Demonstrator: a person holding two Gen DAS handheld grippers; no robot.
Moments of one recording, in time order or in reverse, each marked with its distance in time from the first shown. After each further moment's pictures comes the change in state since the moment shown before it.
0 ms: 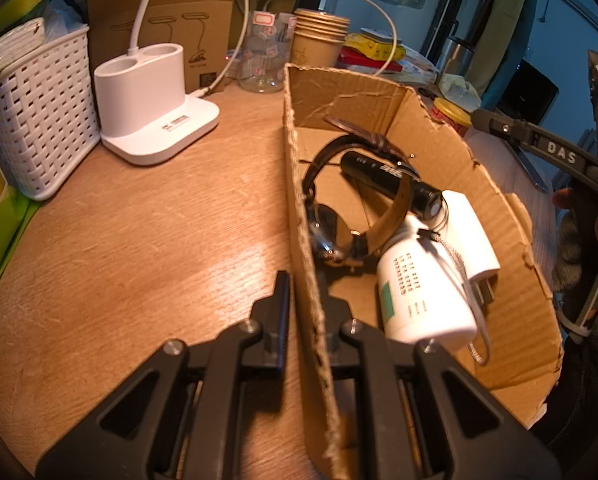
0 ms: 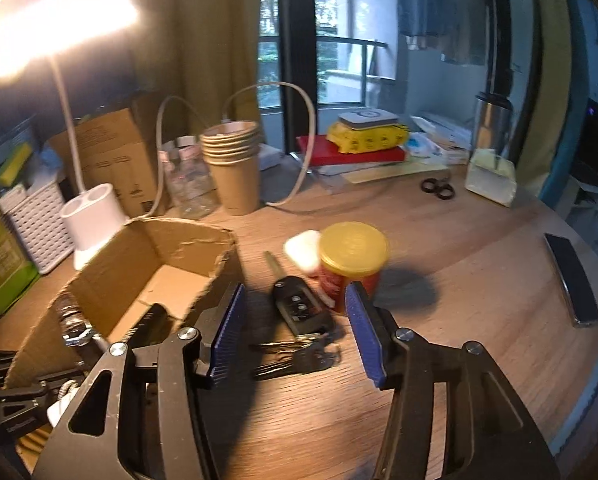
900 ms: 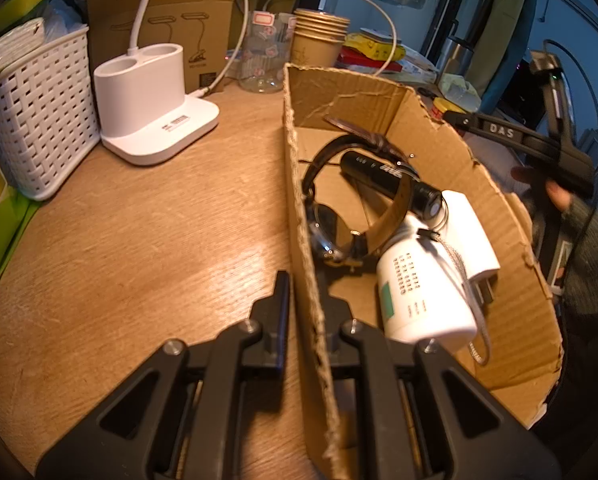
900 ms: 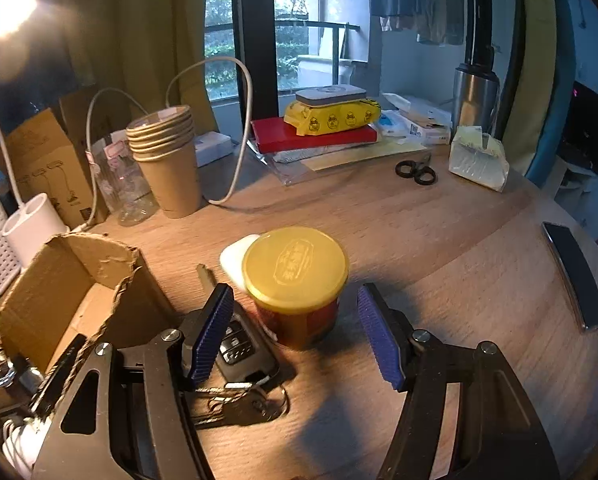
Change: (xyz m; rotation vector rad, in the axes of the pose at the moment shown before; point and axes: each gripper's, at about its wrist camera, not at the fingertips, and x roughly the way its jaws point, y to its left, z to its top) left arm 0.000 0.000 0.000 0.000 0.000 0.000; right arm 0.058 -0.033 0.012 0.047 0.054 -0.078
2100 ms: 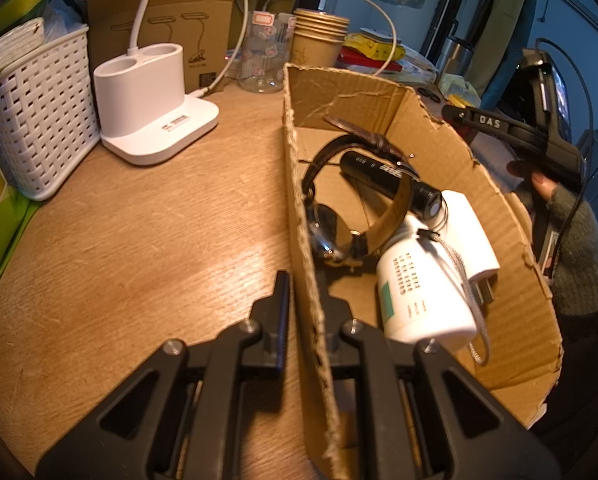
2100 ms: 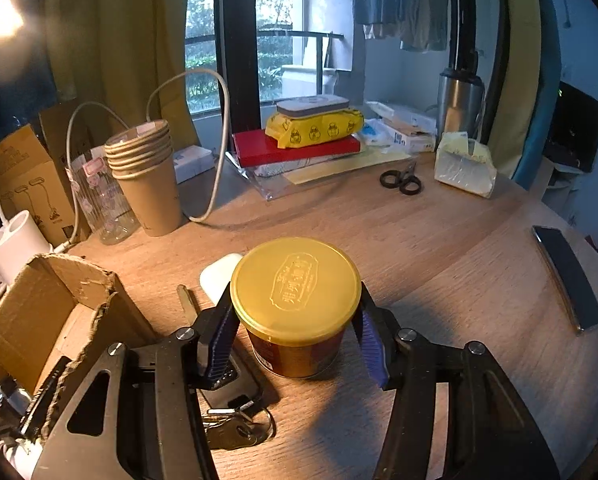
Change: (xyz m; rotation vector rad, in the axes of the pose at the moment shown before) left arm 0.000 0.000 0.000 0.000 0.000 0.000; right arm 0.001 -0.006 0.004 0.029 -0.053 -0.046
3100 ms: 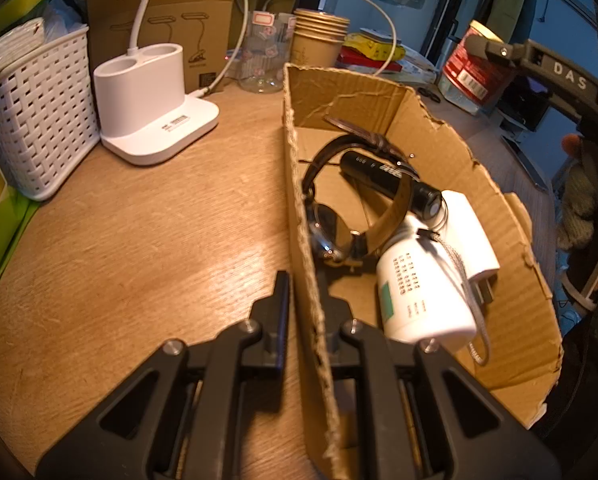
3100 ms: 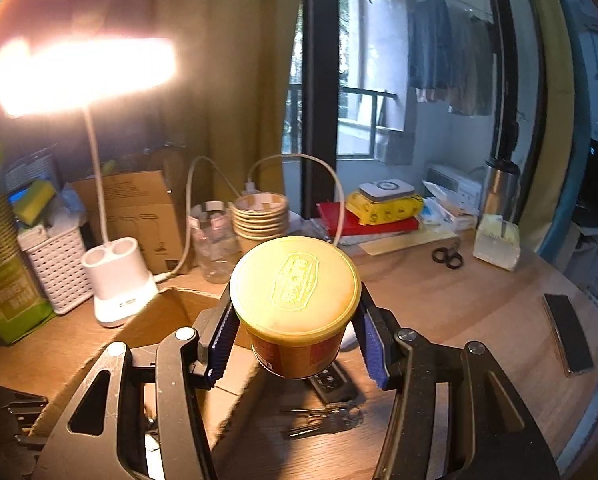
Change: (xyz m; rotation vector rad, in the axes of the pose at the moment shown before) left arm 0.000 0.000 0.000 0.000 0.000 0.000; right arm -0.094 0.065 0.014 -0.128 -0.188 0.160
